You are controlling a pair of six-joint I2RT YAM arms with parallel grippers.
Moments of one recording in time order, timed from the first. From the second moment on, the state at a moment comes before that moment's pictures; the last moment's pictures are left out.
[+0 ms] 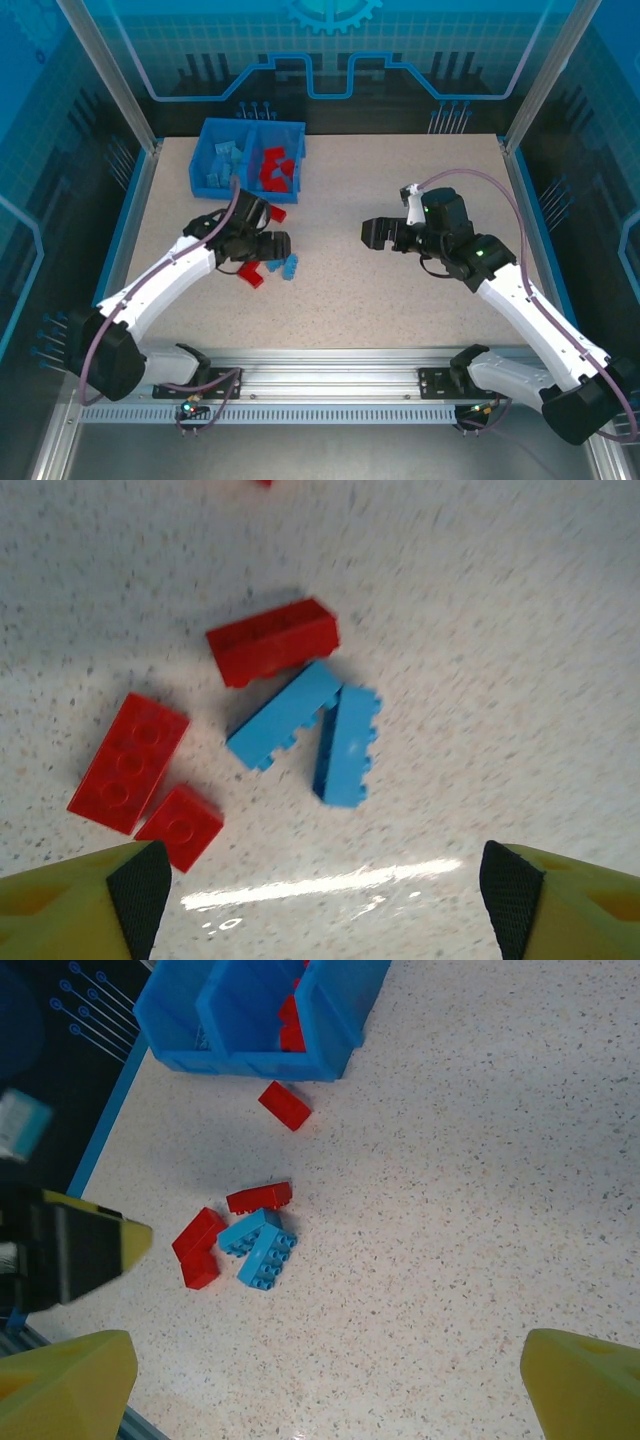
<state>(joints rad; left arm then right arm) -0.45 1.32 1.04 -0.82 0.00 -0.50 0.50 1.05 1.03 -0.61 -0.19 0.49</state>
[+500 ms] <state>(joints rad) -0.45 1.64 1.07 -0.75 -0.06 -0.29 0.50 1.01 1.03 -0.62 -0.17 0.50</state>
